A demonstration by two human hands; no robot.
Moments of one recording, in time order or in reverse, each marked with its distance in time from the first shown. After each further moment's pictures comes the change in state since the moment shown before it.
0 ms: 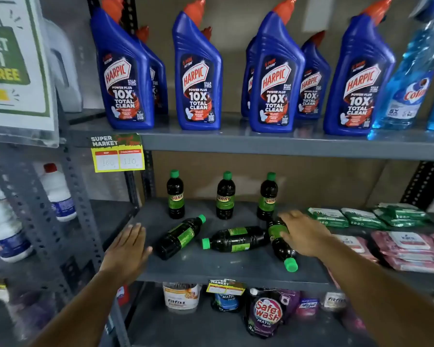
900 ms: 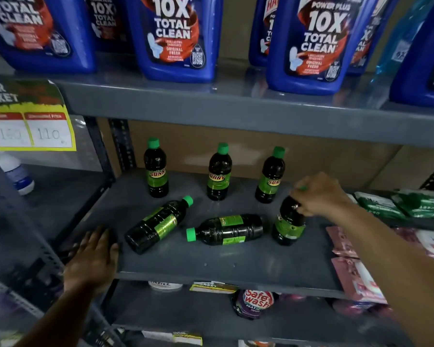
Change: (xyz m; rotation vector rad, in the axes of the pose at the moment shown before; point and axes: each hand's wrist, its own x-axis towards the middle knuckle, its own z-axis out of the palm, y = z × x) left_hand 0.021 -0.010 0.084 -0.156 0.030 -0.325; right_hand 0.083 0.018 -0.028 0.389 -0.074 0.396
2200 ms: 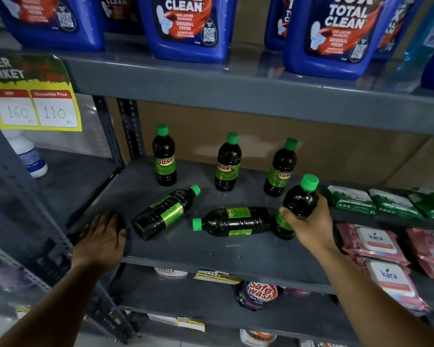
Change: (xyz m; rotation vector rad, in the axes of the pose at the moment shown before) left_hand 0.006 -0.002 -0.001 0.101 -0.088 0.026; right_hand 0.001 0.055 0.115 0.672 0.288 -0.086
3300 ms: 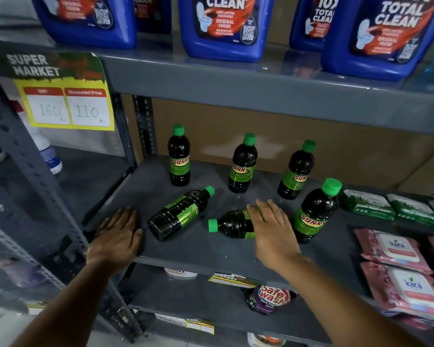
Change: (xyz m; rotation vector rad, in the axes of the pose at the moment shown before) left_hand 0.009 -0.008 -0.003 0.064 -0.043 0.130; right_hand -0.057 -0.054 0.080 -0.901 -0.367 -0.552
